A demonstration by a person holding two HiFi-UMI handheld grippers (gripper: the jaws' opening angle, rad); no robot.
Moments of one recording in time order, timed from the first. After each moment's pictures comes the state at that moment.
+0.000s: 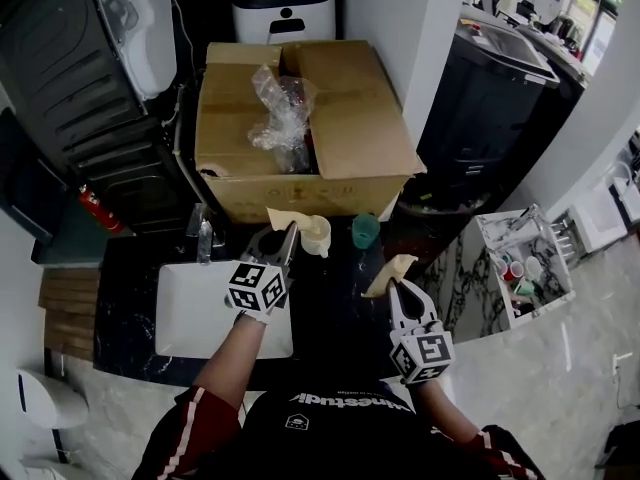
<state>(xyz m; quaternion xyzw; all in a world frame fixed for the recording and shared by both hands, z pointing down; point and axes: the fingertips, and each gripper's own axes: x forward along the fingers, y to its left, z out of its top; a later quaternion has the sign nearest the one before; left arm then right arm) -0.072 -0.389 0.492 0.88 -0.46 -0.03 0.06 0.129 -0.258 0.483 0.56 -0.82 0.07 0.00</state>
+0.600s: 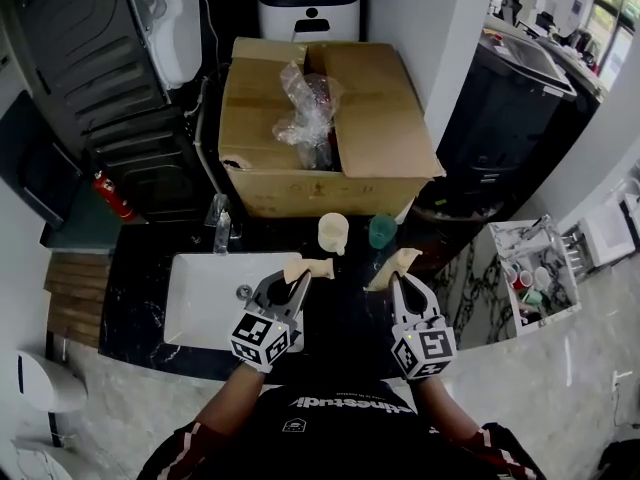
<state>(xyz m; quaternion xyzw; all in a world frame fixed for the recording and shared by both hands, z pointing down) -0.082 -0.270 0.498 0.90 -0.43 -0.01 0.05 0.095 -0.265 0.473 0.54 -0.84 0.05 0.00</state>
